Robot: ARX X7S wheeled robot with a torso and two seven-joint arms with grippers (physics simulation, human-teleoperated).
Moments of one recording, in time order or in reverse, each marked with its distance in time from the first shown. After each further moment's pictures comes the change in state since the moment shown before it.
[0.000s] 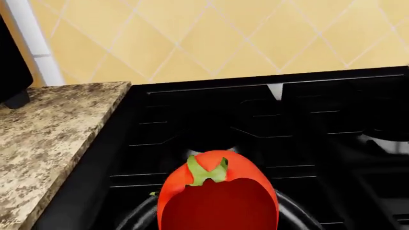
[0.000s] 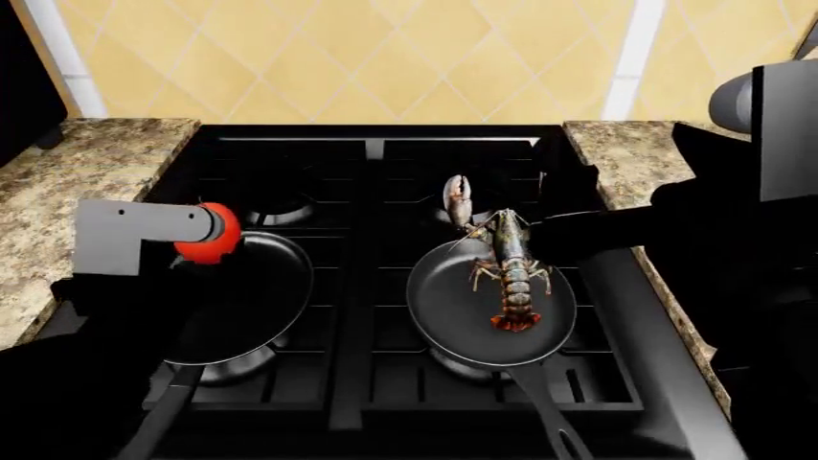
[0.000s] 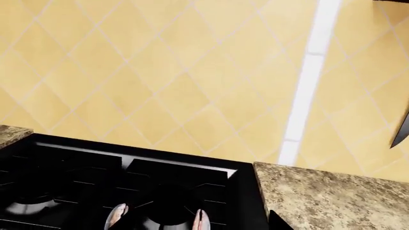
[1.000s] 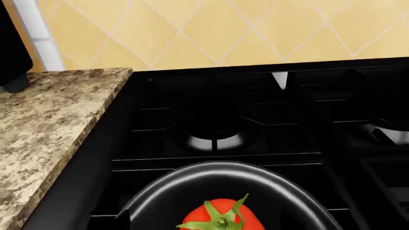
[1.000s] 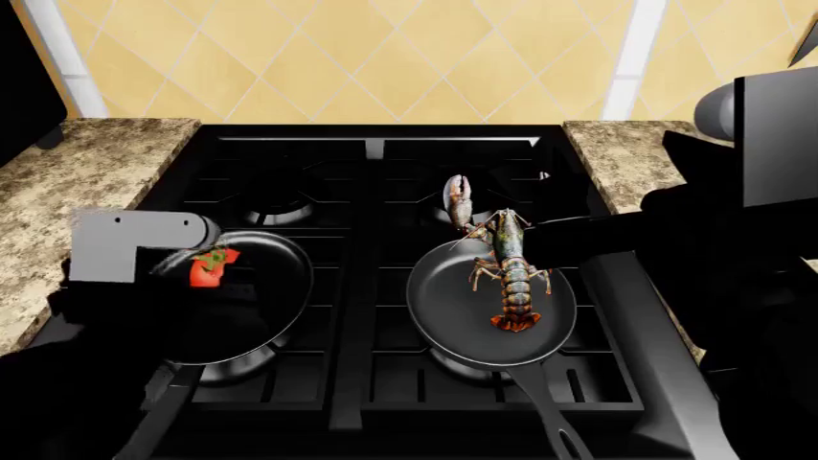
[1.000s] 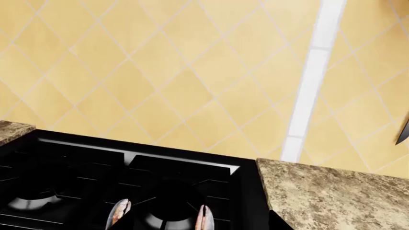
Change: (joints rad) left arm 0.026 -0.019 -0.007 -0.007 -0.037 0.008 -0.009; right arm -0.016 -0.003 -0.019 0.003 -0.026 -0.014 -0.018
